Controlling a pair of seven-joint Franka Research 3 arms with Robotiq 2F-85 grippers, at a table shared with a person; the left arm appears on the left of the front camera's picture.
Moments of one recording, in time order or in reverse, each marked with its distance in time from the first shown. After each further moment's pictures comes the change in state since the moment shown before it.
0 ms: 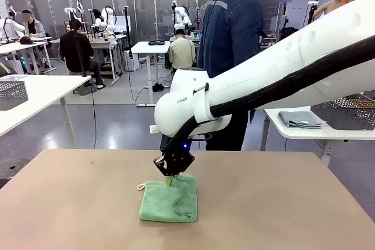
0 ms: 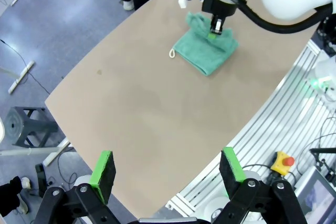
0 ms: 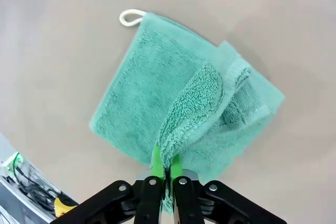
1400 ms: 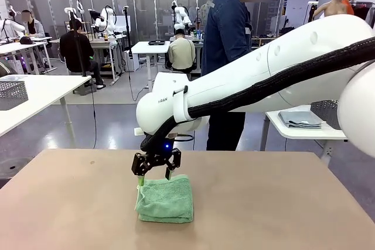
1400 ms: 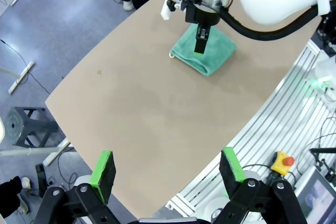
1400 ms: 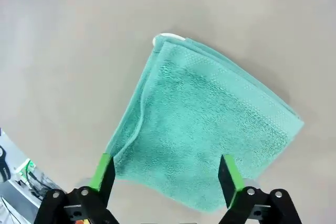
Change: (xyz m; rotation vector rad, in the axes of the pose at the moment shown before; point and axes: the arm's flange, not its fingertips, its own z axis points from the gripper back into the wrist) left arm 0.000 0.000 0.000 0.000 0.000 0.000; right arm 0.033 0.027 -0.015 0.030 0.039 -0.007
